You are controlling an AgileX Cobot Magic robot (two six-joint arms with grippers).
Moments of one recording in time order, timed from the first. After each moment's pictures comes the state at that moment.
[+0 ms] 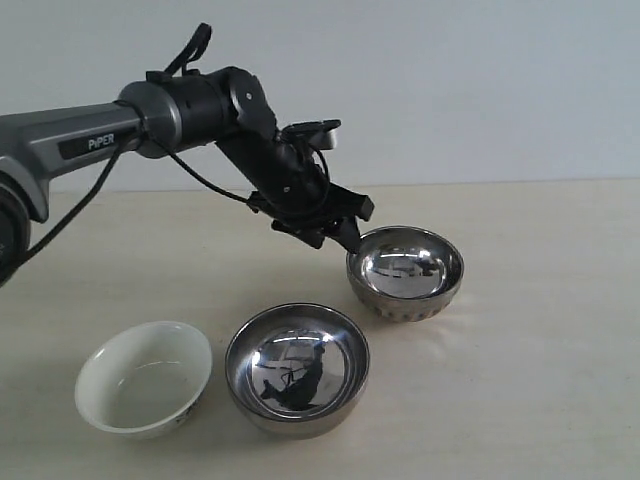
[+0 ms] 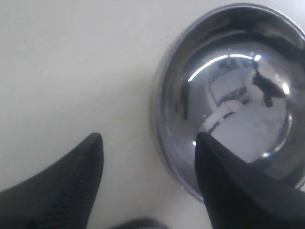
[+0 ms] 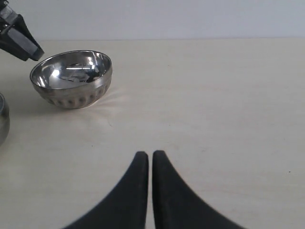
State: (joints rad) left arm -0.50 2.42 -2.12 -0.41 0.96 0.23; right arm 0.20 0.01 0.00 -0.12 0.37 0.18
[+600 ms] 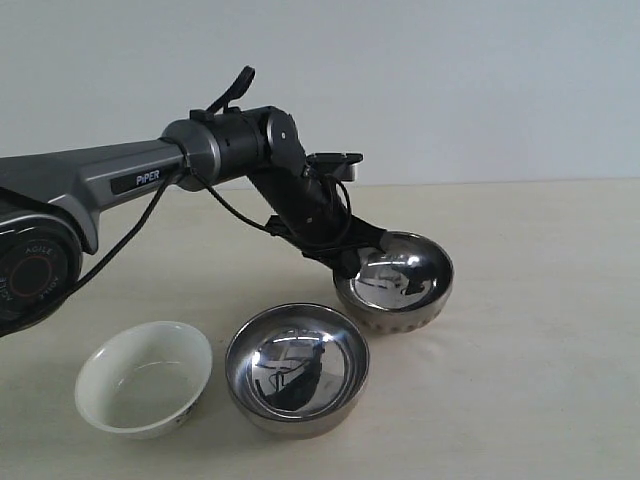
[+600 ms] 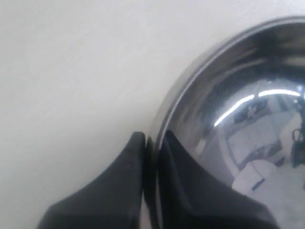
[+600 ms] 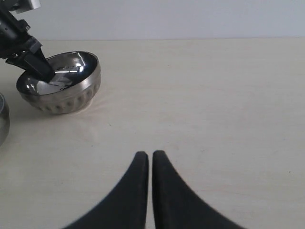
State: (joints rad) left arm -0.54 2.51 -2.17 -0.35 0.93 0.18; right arm 0.20 0.01 0.00 -0.12 0.37 0.18
